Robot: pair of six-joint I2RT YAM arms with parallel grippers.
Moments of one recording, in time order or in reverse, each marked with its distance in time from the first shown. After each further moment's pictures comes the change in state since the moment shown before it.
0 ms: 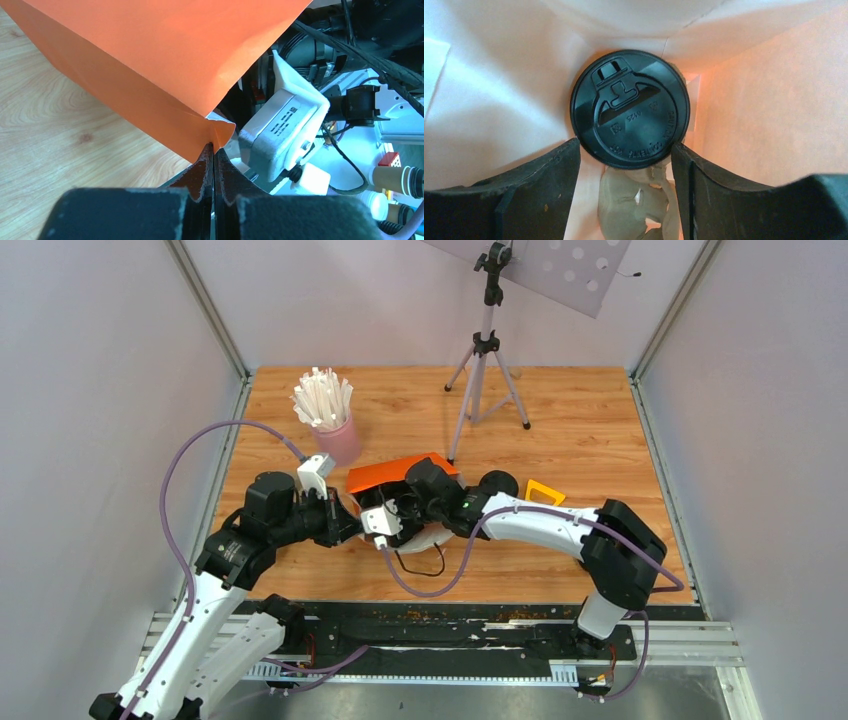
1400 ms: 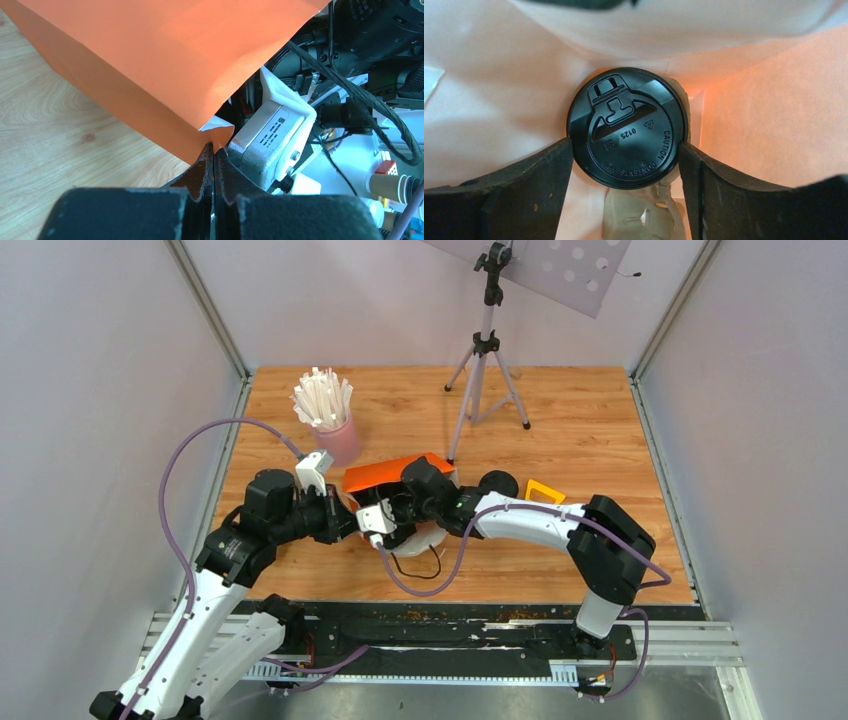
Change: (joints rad) left arm 0.002 0.011 0.011 0.005 -0.015 -0.023; right arm -0.002 0.046 0.001 0.074 -0.071 0.045
